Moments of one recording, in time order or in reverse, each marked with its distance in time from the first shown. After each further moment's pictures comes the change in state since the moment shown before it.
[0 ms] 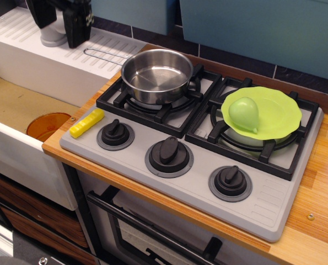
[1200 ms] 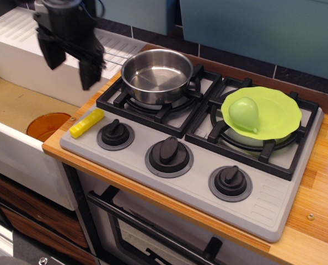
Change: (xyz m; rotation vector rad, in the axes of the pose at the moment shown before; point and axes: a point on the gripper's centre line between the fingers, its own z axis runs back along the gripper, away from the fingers) arm -0.011 -0.031 -0.043 0.032 -0.016 0.046
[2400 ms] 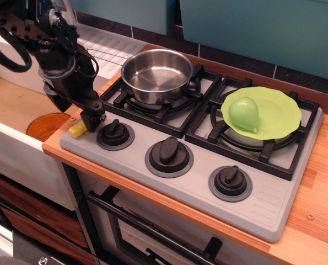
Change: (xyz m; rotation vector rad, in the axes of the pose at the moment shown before) arm -0.021 -0.003 -0.061 -0.027 -0.172 -0.002
